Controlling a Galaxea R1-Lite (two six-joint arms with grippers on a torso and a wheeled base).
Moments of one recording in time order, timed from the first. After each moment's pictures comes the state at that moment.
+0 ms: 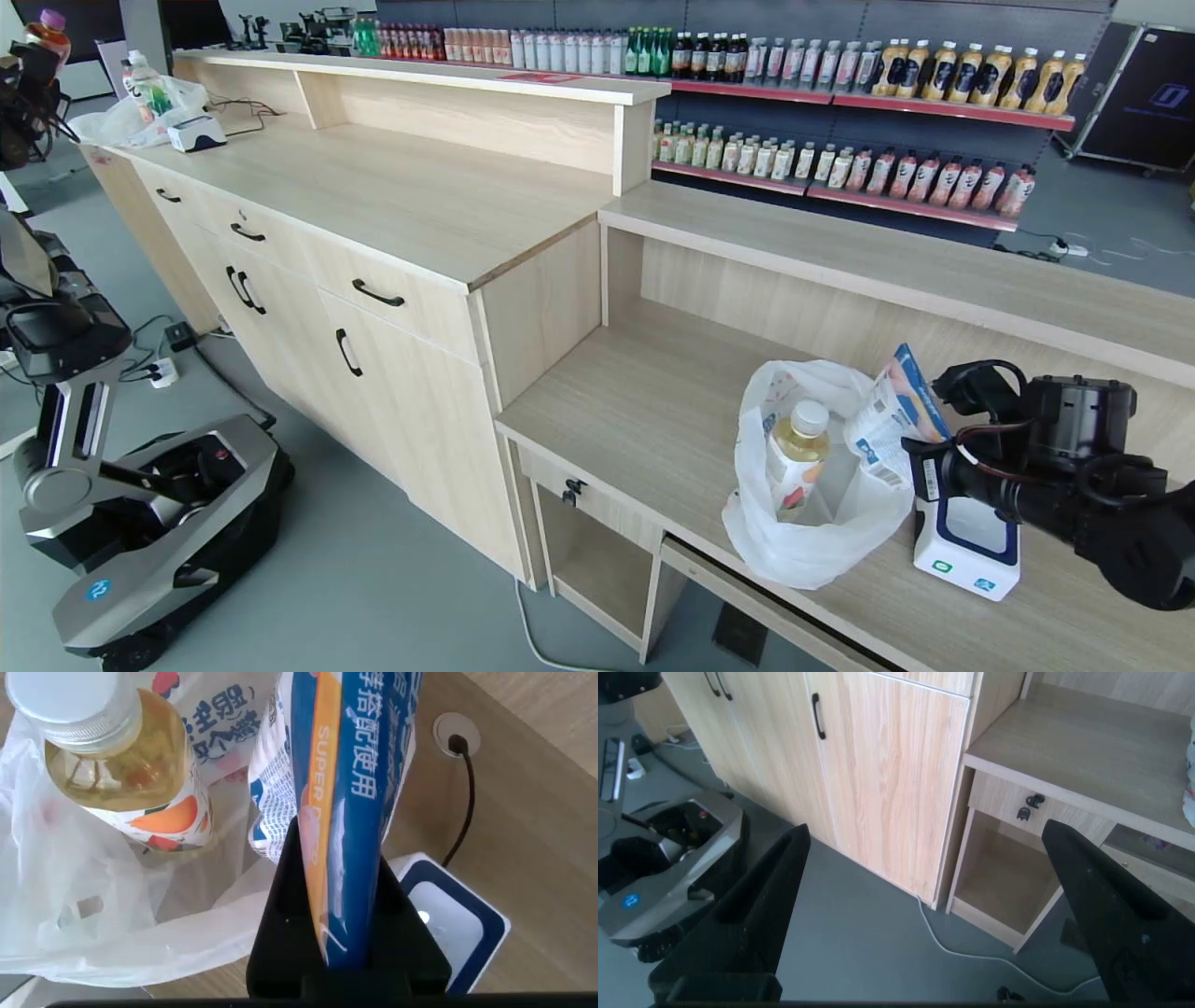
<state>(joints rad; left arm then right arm) 0.00 0.00 0.00 0.00 0.00 0.00 0.02 1.91 -0.51 -1.00 0.01 -0.23</state>
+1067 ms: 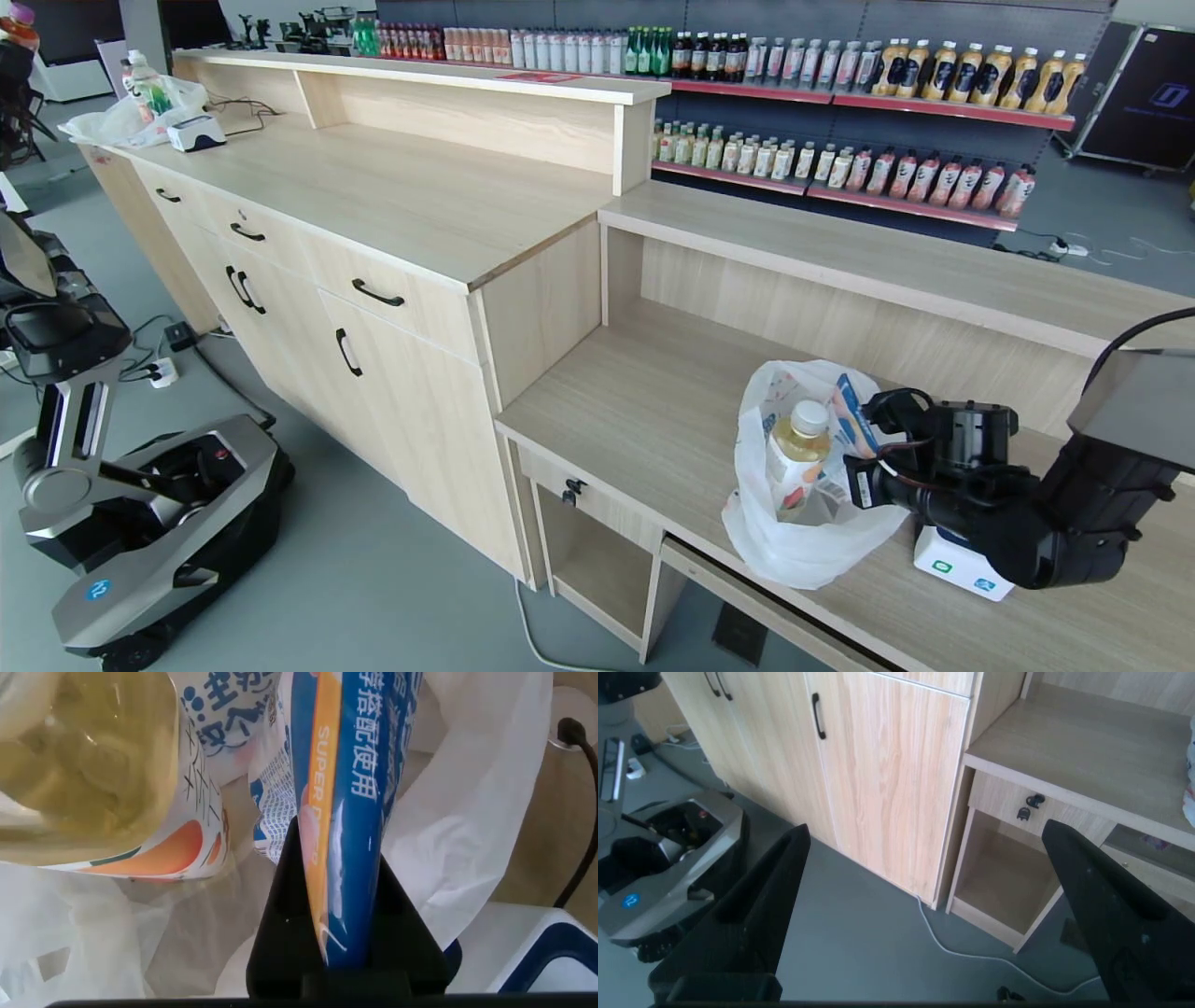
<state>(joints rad) 0.00 0.00 0.00 0.00 0.00 0.00 0.06 2.22 -0.67 -1.10 0.03 -0.21</state>
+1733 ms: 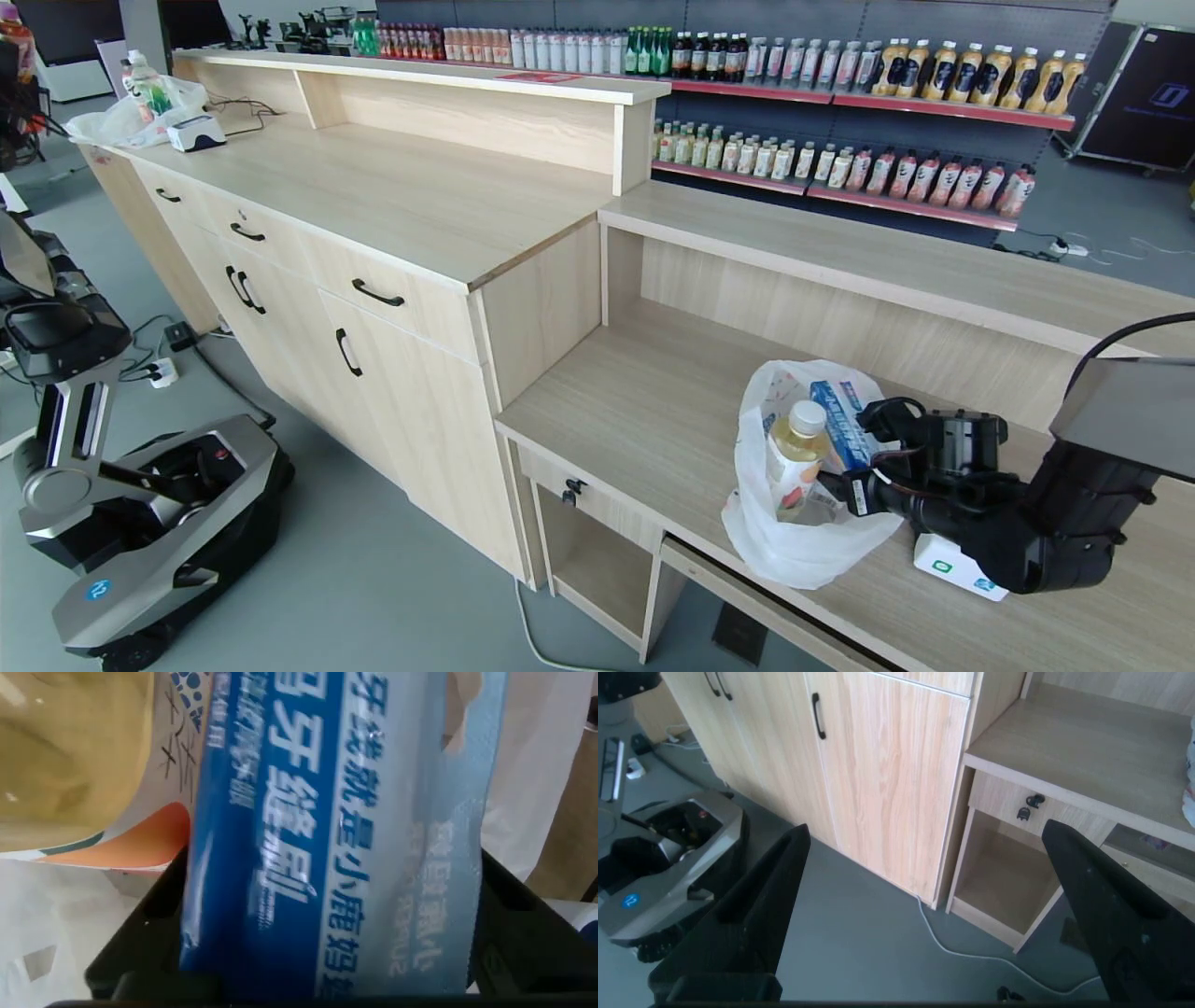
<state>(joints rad) 0.00 0.00 0.00 0.00 0.00 0.00 0.06 2.26 -0.68 -1.11 0.03 -0.19</state>
